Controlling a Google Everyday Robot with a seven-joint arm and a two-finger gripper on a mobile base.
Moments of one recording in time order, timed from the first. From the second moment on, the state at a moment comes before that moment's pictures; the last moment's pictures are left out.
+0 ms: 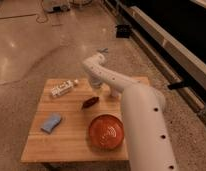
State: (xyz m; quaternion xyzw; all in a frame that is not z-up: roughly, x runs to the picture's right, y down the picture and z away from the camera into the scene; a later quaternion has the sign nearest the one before) arm -0.028 0.027 0.961 -0.28 -0.10 -0.32 0.90
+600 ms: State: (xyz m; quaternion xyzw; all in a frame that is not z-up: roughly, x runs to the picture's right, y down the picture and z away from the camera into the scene) arm -0.029 0.025 0.962 -0.29 -0.11 -0.32 0.89
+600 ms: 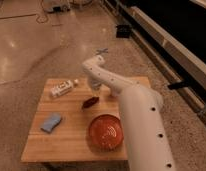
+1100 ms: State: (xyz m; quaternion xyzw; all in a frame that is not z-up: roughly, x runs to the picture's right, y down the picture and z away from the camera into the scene) arm -0.034 0.027 0.965 -0.29 -0.10 -0.32 0.89
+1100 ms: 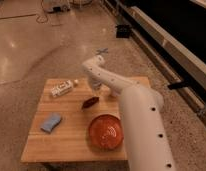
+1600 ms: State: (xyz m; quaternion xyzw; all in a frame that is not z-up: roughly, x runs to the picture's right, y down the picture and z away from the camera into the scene) arm -0.031 0.026 0.967 -0.29 -0.10 -0.32 0.90
